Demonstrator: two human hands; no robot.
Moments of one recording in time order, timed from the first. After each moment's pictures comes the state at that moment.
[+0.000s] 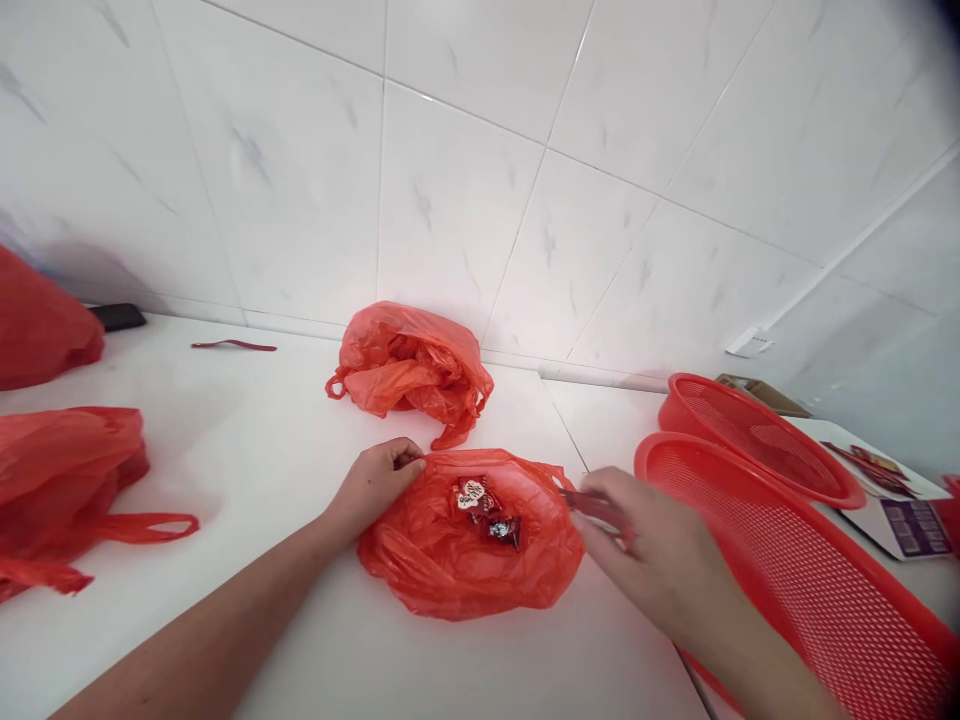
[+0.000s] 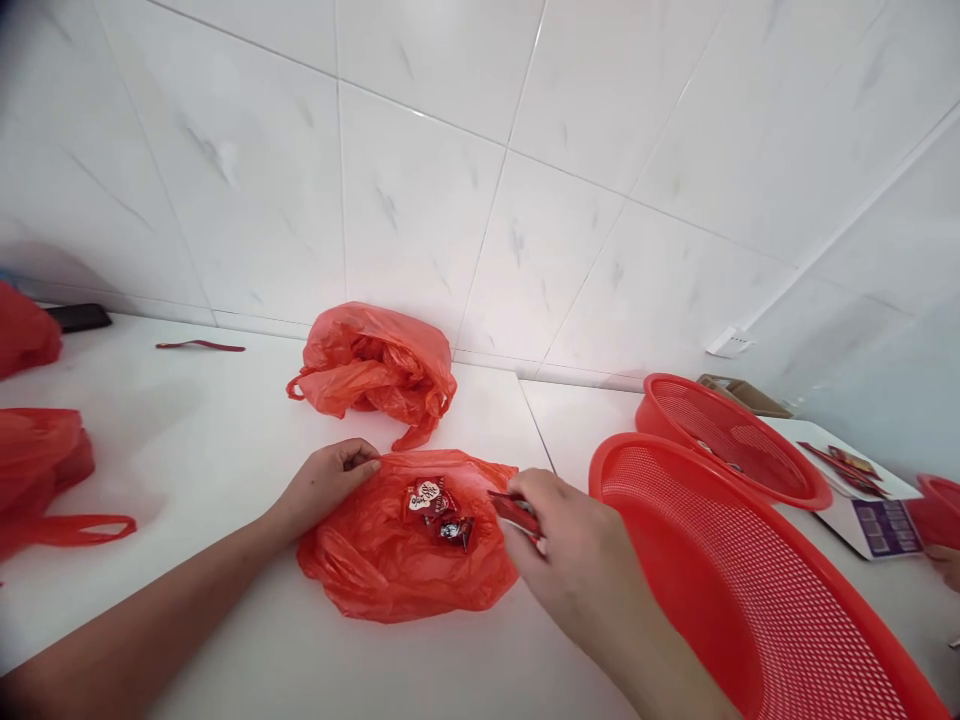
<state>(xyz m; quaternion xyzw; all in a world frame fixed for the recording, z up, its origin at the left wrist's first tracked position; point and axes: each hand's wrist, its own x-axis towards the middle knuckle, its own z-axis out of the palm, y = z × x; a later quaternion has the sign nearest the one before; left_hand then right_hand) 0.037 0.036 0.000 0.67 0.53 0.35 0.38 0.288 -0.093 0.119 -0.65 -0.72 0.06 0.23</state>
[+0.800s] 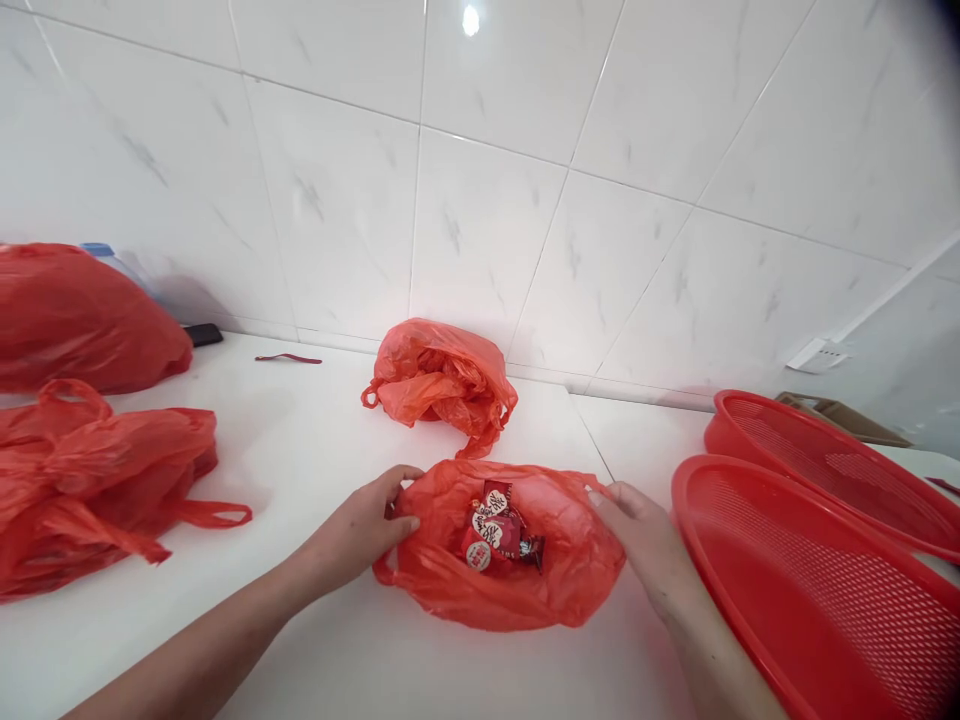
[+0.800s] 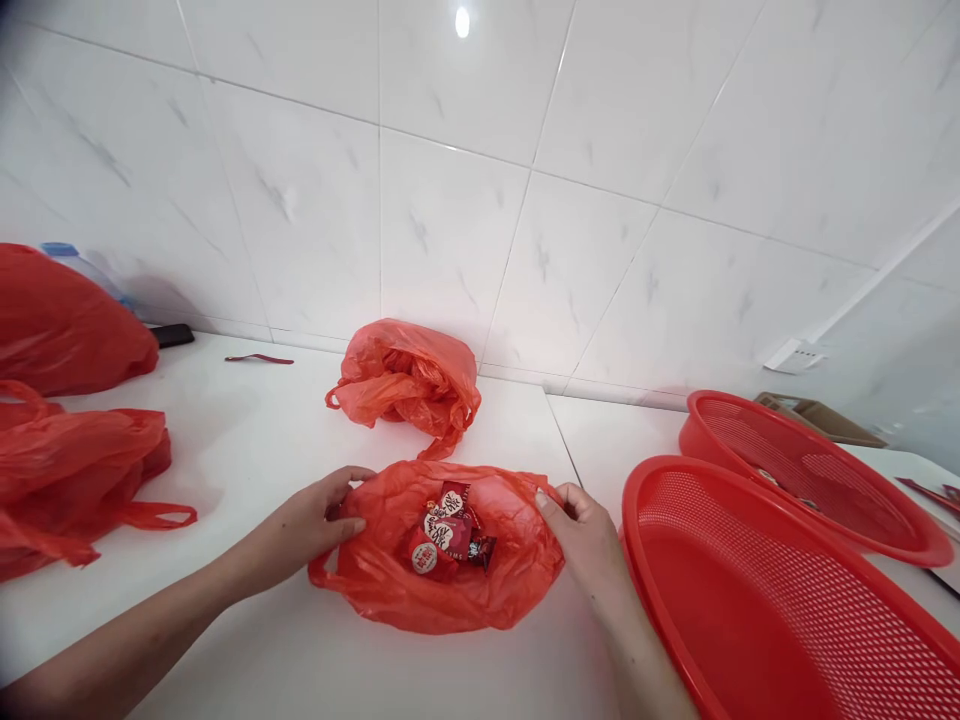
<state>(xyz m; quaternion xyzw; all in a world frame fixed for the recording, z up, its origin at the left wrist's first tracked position) 0.004 -0.017 0.031 0.65 0.53 0.28 0.47 0.321 -0.041 0.048 -0.69 -0.50 0.34 0.40</state>
